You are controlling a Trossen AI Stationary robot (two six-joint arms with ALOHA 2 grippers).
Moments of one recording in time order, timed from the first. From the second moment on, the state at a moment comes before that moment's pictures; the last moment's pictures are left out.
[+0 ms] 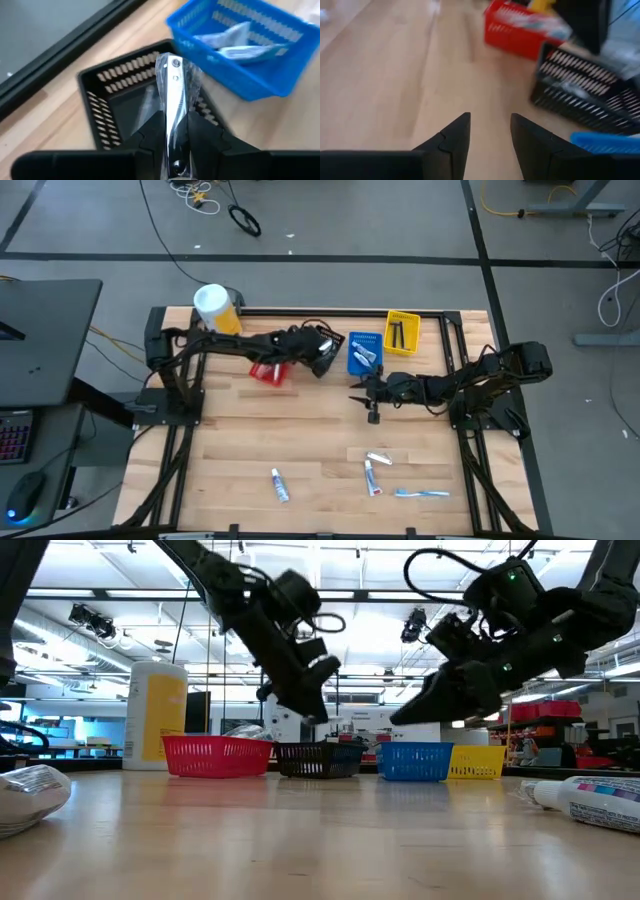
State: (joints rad) left arm 0.28 1.80 1.11 -0.06 -0.29 -0.26; right arm -0.01 1.51 0.38 0.70 0.16 -0.16
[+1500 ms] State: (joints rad) left arm 0.37 1.91 1.12 -0.04 -0.17 -0.24; right arm -0.09 1.51 0.38 0.80 0.28 -0.20
